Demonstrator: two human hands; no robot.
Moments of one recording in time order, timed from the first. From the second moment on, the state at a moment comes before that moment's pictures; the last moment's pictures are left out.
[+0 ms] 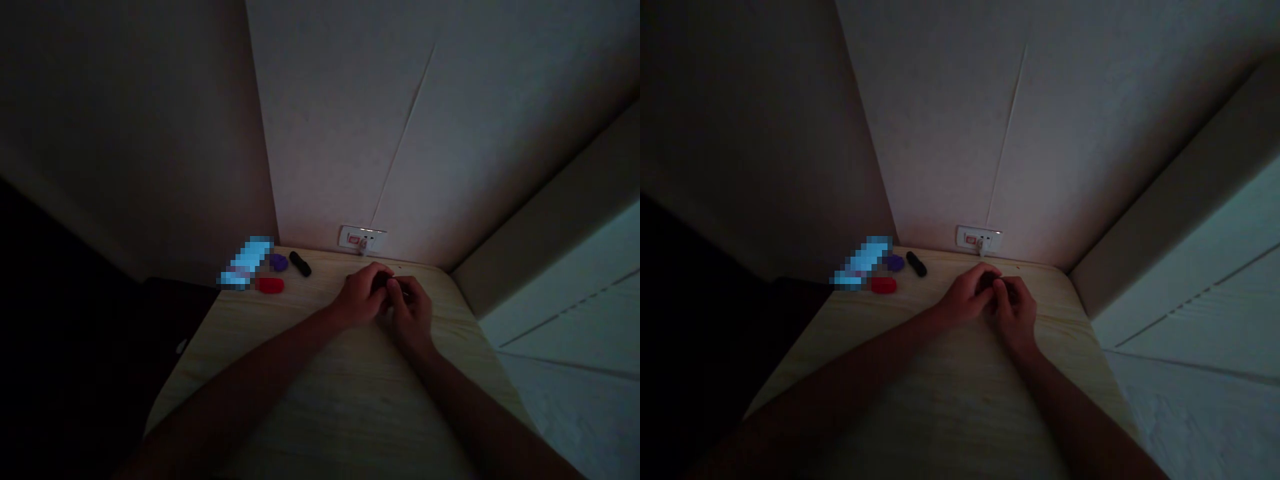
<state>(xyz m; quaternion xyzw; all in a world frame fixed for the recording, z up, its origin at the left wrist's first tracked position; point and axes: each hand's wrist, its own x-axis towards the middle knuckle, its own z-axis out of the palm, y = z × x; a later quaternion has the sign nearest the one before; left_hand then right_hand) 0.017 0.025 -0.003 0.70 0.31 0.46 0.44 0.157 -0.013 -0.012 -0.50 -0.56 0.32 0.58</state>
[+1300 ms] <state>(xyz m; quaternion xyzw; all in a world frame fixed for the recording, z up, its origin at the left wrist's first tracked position) -0.048 -0.022 -0.012 0.52 0.33 0.49 0.62 0.124 -0.036 -0.024 -0.44 -0.54 0.46 0.55</state>
